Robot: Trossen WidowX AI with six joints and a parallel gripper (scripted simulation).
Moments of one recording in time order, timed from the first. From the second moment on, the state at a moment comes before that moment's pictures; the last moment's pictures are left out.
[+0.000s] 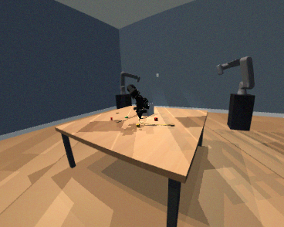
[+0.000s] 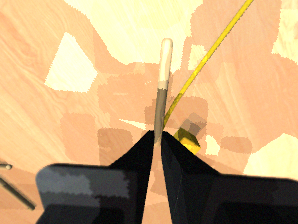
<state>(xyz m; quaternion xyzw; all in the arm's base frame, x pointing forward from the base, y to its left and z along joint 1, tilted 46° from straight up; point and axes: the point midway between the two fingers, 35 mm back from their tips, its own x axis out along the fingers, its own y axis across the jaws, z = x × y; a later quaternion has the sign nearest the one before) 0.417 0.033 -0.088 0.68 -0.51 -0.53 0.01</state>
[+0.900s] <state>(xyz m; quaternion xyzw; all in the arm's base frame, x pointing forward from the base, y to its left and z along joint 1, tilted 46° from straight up) 0.397 0.015 -0.099 0.67 -0.51 -0.53 0.01</state>
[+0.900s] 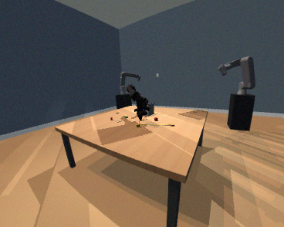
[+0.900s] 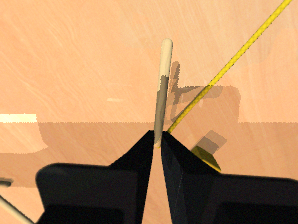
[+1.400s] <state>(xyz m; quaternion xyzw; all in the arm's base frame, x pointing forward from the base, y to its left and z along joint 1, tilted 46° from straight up) 0.383 0.005 -0.104 0.67 -0.51 -0.53 0.01</state>
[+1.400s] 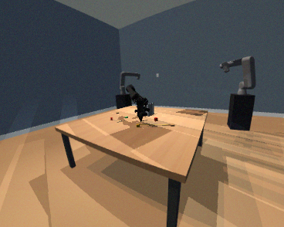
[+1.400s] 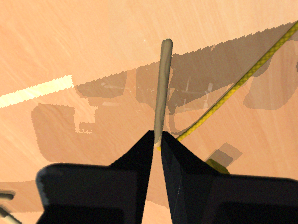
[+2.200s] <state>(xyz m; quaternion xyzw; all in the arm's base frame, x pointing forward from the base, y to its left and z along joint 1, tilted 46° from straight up) 0.363 -0.008 -0.108 0.67 -0.51 -0.53 0.02</state>
